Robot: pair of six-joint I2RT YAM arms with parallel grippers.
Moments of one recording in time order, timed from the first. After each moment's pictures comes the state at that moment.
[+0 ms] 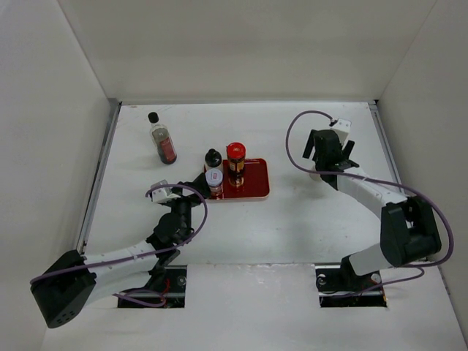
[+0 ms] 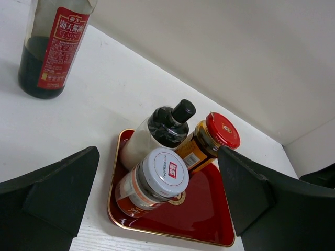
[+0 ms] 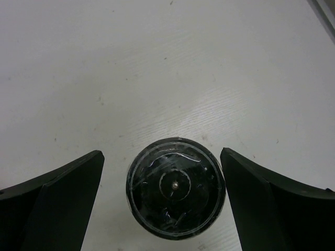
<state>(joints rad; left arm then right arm) -0.87 0.89 0.08 0.99 -0.93 -0.50 0.31 1.45 0.89 -0.02 0.61 0.38</state>
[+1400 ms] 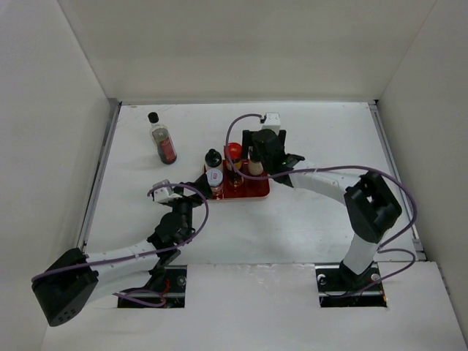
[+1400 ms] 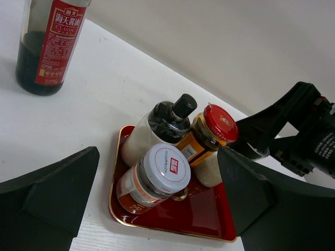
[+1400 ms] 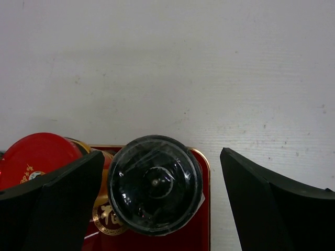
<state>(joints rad) -0.87 0.92 0.08 0.99 -0.92 -0.51 0.71 1.78 1.21 0.09 0.52 0.39</state>
